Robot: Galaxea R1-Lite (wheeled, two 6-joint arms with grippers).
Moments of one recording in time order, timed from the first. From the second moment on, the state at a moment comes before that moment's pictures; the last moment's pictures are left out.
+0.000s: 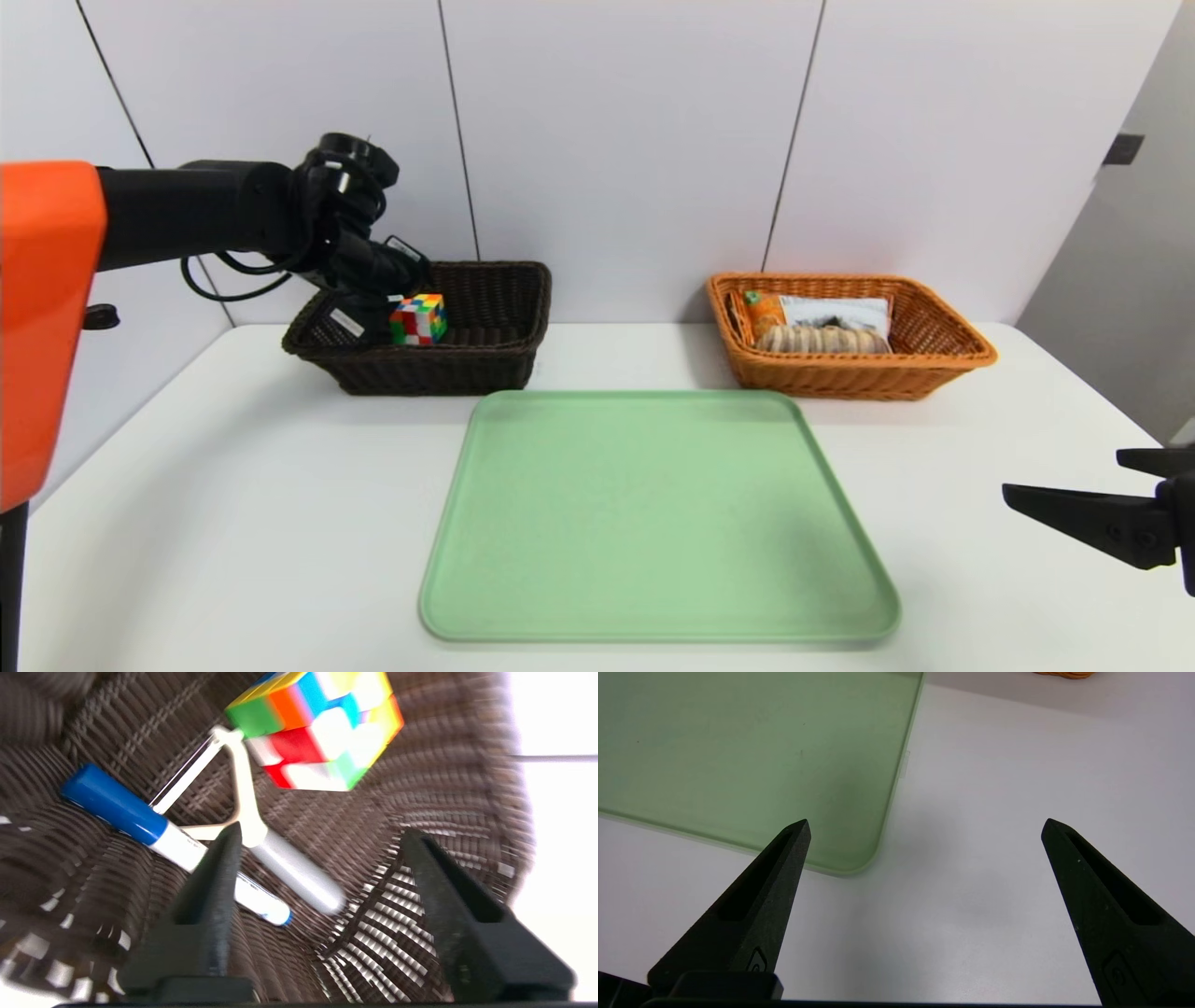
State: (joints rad) left arm -0.20 2.12 -1.94 0.50 0.11 -1.10; right arm 0.43 1.05 -0.87 0.43 -0.15 0.12
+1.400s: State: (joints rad) left arm -0.17 1.23 -1.32 0.33 0.11 -0.04; right arm 0.19 1.07 -0.76 -0.17 0.05 -0.02
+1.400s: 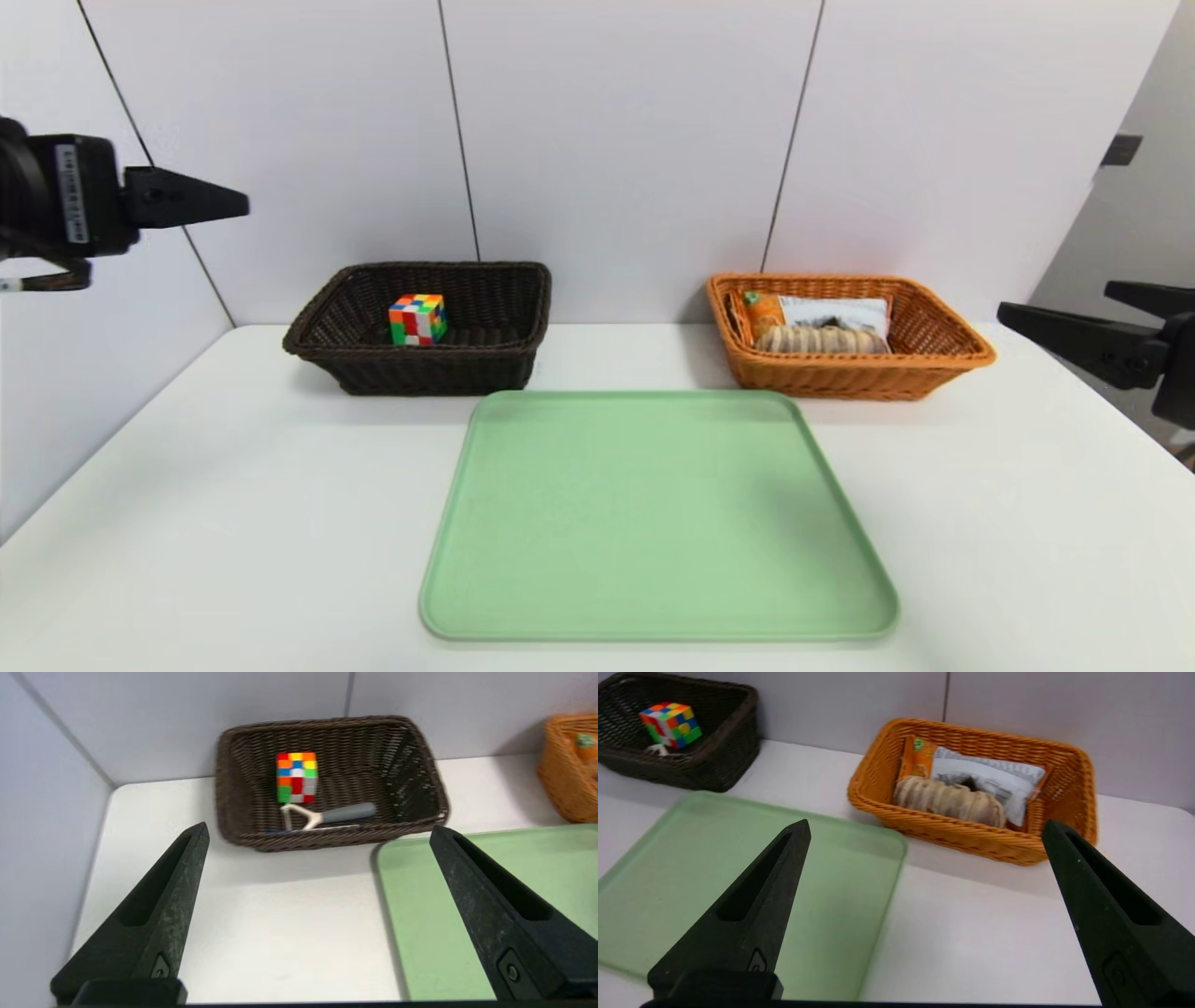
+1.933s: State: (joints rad) left arm -0.03 0.71 -0.84 0.33 0.11 -0.08; right arm 0.02 0.76 -0.46 -0.16 0.03 -0.02
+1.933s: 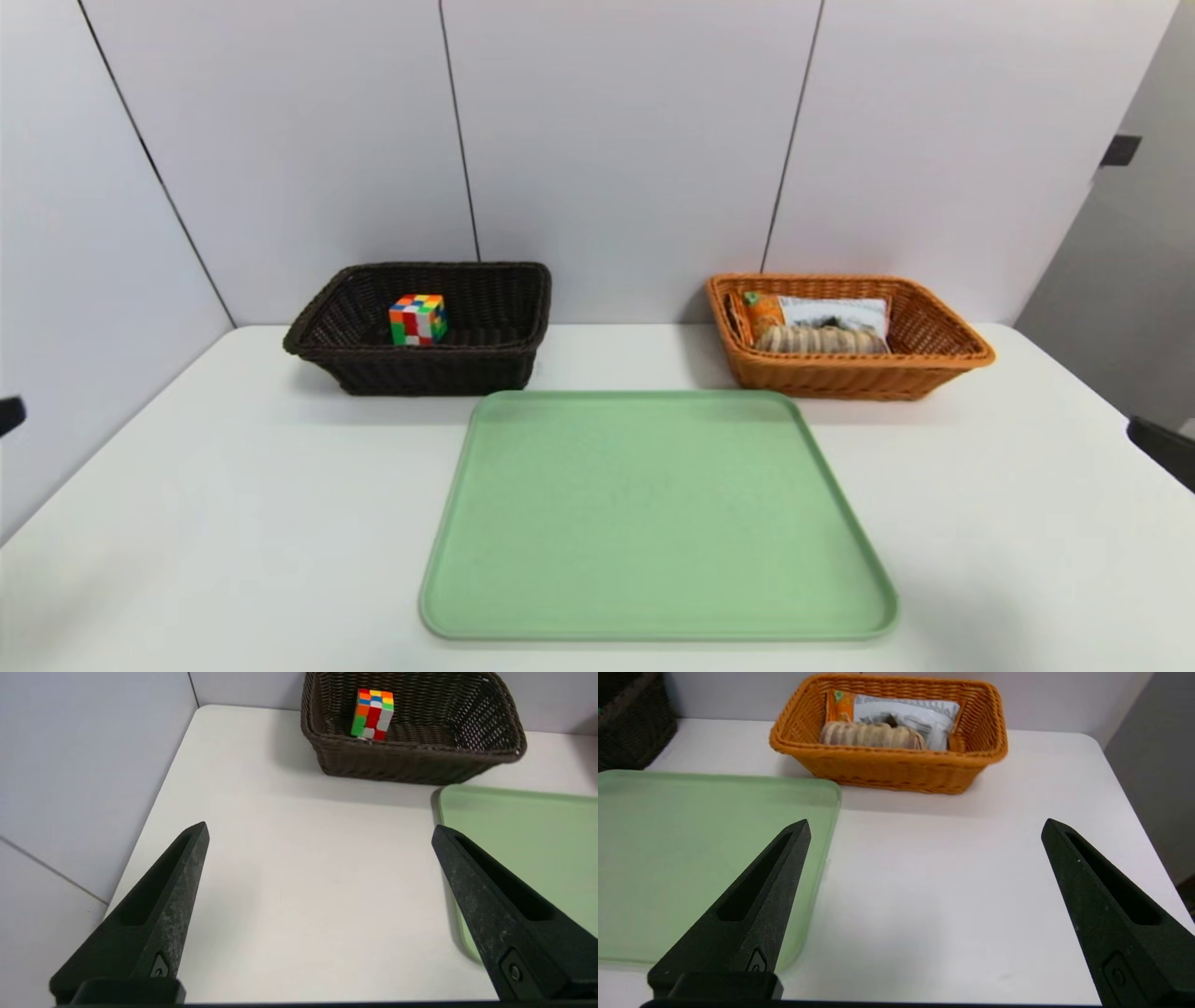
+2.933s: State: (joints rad) left arm 0.00 0.01 -0.27 0.14 0.06 0.05; right arm 0.00 0.01 -0.14 -0.11 -0.04 -0.22
